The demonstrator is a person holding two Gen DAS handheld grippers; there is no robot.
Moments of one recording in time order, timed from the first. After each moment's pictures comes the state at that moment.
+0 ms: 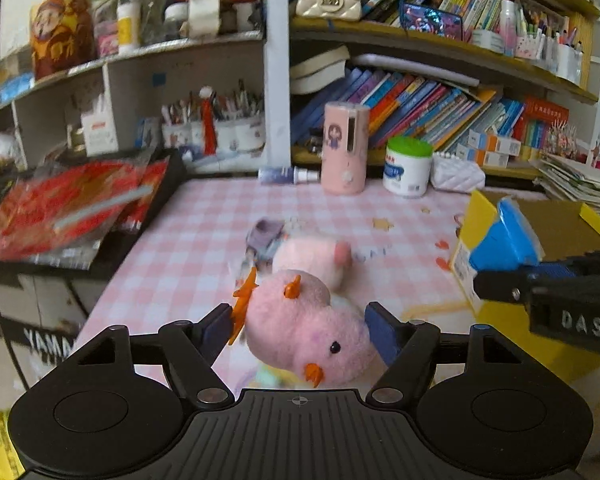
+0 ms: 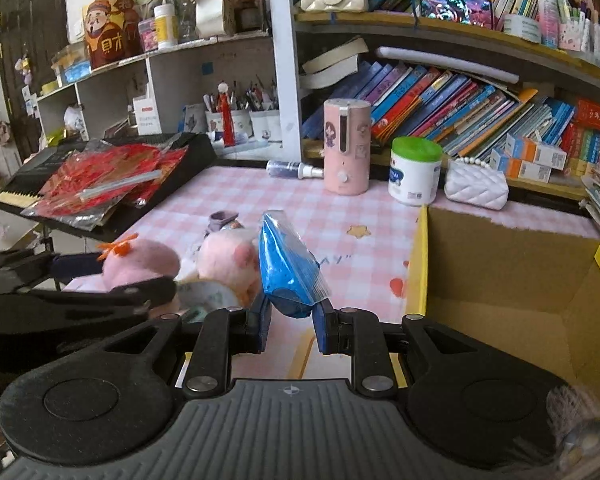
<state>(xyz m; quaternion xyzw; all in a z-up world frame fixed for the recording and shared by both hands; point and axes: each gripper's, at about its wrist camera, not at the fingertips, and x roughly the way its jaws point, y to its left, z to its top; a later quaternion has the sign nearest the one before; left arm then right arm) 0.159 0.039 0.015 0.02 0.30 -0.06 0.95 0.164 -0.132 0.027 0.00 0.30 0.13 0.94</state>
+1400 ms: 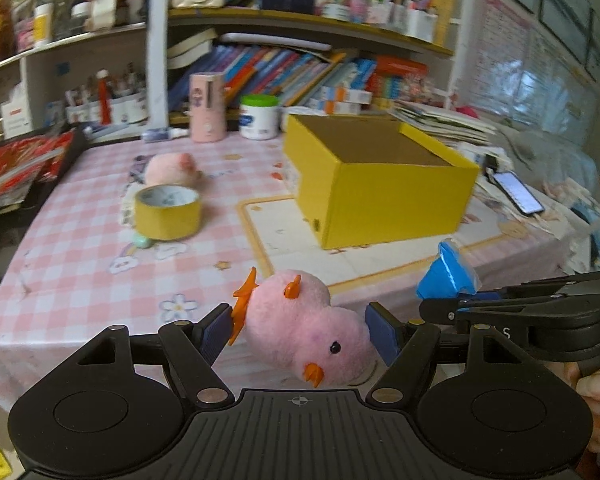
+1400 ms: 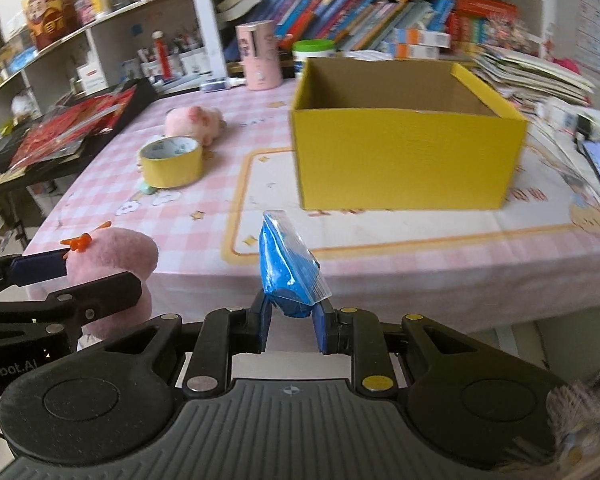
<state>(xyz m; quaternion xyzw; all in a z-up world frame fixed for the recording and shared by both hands) -0.016 -0.001 0.009 0.03 0.32 -0.24 0.92 -0.041 -0.176 -0.008 0.07 0.38 0.00 0.92</state>
